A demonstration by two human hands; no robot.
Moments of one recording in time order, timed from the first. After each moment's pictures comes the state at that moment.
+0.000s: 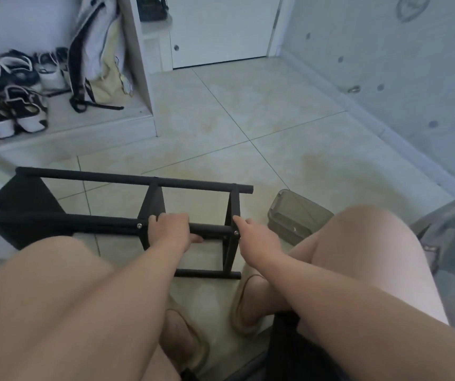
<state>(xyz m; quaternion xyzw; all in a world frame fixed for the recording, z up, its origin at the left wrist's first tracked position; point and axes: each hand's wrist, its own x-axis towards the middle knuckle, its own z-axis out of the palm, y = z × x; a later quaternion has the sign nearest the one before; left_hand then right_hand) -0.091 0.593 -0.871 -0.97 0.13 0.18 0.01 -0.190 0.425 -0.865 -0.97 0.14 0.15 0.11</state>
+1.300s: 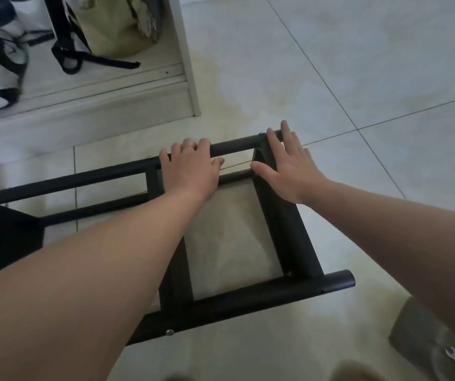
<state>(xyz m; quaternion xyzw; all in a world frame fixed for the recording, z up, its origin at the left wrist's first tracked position) 0.287 0.538 -1.046 -0.99 0.08 0.05 -0.04 0.243 0.341 -1.046 -0.96 0.05 0.13 0.22</state>
